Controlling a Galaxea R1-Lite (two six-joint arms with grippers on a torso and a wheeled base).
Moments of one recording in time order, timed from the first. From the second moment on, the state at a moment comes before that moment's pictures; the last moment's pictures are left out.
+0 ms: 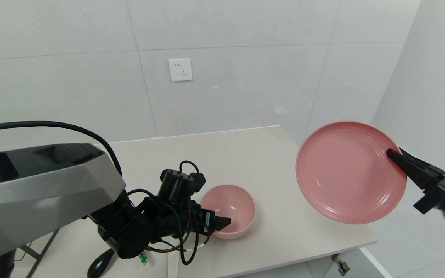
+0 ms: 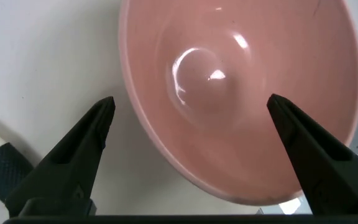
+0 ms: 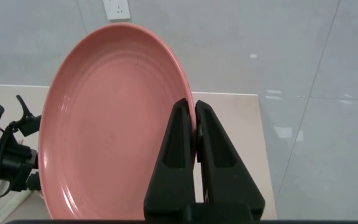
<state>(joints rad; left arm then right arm) -0.60 2.17 -0.75 -0.70 -0.18 -0.29 0.11 1.46 -0.04 -1.54 0.33 0.11</state>
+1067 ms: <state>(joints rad) -0.58 1.94 -0.75 -0.69 -0.07 -0.27 0.10 1.46 -0.04 -1.54 0.33 0.11</state>
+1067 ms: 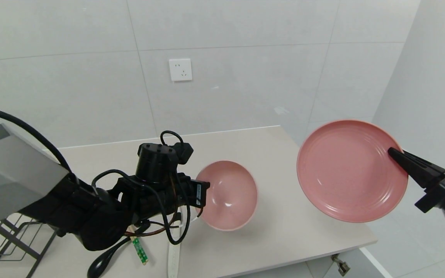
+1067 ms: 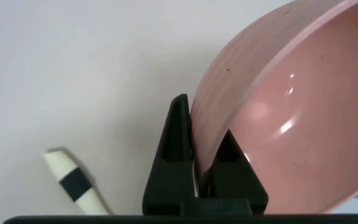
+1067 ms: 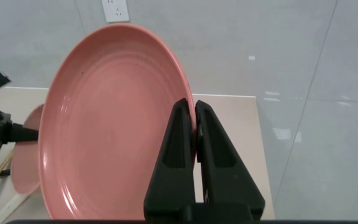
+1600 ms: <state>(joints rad) -0.52 1.70 -0.70 -0.66 -0.06 -0.27 0.13 1.46 -0.04 -1.54 0.33 0.11</state>
